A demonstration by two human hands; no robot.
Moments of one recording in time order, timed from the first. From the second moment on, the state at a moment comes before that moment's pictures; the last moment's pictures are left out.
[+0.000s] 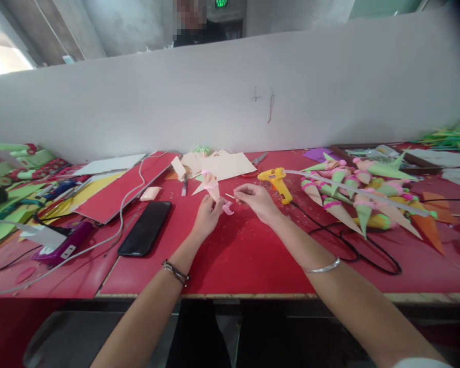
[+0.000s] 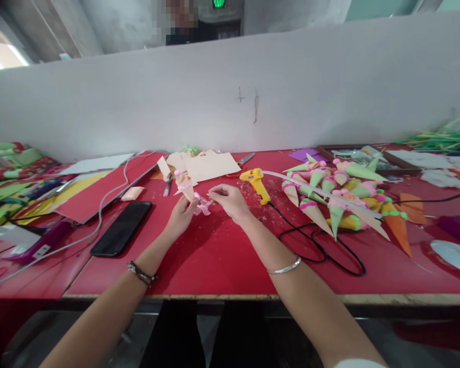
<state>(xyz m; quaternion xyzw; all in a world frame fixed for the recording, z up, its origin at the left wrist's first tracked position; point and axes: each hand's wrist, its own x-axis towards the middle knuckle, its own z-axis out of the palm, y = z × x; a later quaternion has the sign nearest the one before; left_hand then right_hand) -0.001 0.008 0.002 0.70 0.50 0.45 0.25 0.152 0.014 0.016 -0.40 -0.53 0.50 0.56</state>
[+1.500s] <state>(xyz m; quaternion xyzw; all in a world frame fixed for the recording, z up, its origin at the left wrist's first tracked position) 0.011 -0.004 0.000 0.68 0.31 0.38 0.54 0.142 0.011 0.017 -0.36 -0.49 0.50 0.62</state>
